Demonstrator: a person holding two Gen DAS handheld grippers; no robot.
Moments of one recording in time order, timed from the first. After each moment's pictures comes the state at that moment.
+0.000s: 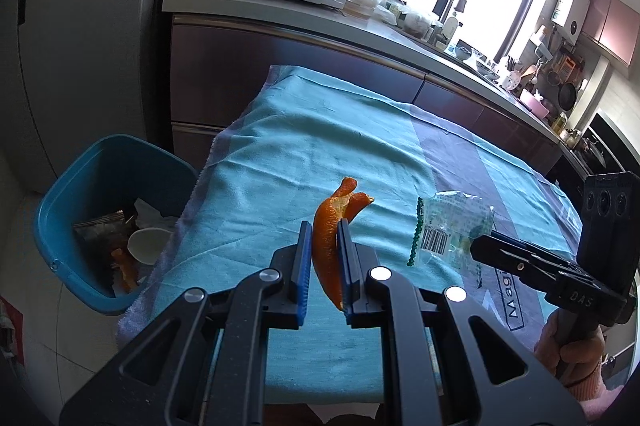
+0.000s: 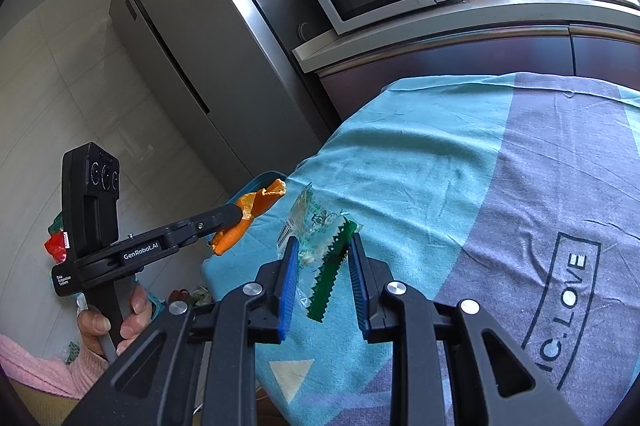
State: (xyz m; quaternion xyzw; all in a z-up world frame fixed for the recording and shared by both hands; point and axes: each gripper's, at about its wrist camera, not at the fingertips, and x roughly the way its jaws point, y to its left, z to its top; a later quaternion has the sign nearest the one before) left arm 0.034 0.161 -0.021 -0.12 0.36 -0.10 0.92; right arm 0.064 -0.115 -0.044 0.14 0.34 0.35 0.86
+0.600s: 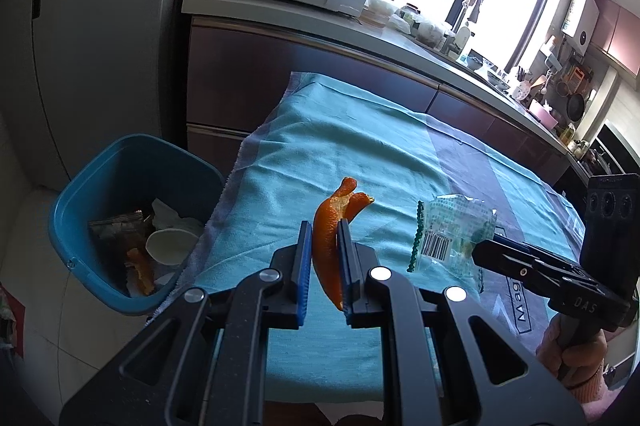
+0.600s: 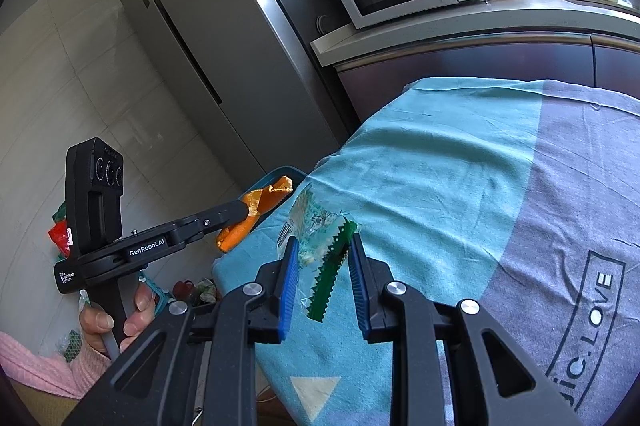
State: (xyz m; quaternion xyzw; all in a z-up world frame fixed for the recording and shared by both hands) left arm 0.031 0.184 -0.019 -0.13 0.35 -0.08 0.92; right arm 0.068 -0.094 -0.039 0.12 0.35 0.37 0.85
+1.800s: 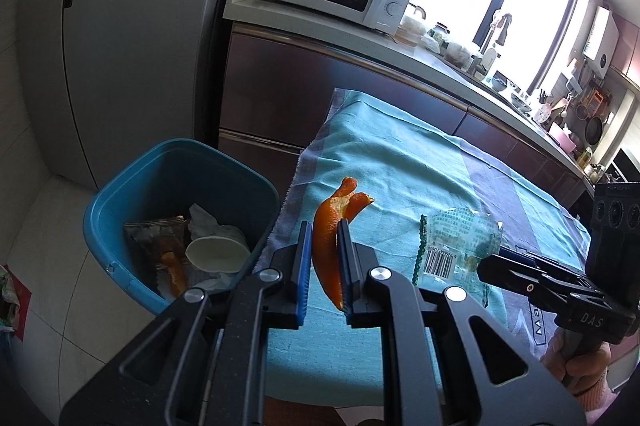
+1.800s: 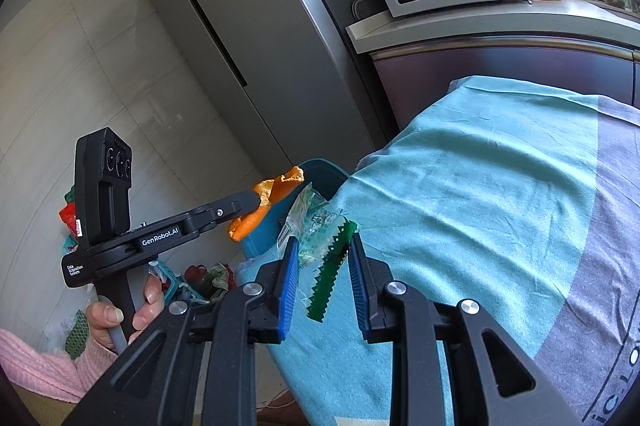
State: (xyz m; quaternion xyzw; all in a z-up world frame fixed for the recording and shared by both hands) left arm 0.024 0.231 -0.016 -0.15 0.34 -0.04 0.93; right arm 0.076 -0.041 -0.033 0.10 0.35 0.41 0.83
